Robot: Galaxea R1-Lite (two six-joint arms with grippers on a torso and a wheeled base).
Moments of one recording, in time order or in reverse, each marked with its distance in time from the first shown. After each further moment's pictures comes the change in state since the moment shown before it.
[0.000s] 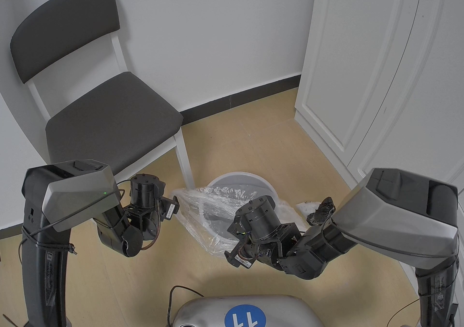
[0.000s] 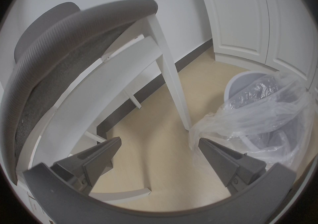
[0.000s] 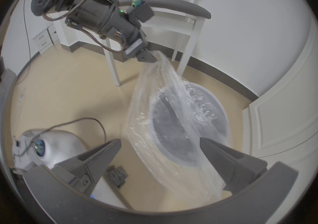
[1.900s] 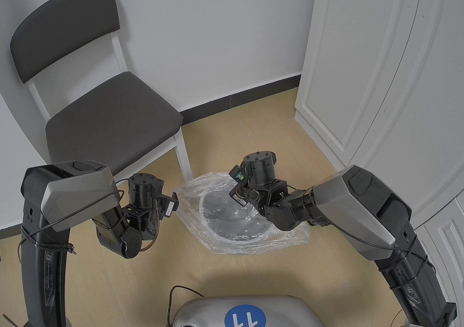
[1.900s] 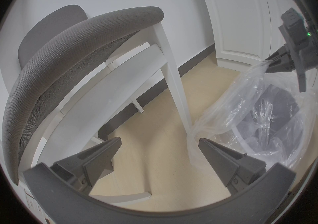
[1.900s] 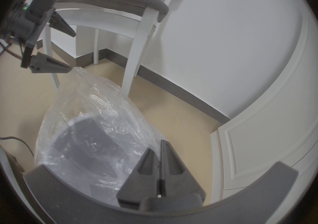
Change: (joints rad) left arm 0.001 -0.004 0.021 -0.069 0.005 0.003; right arm -0.187 0.327 -0.658 -0.030 -0.054 -0.234
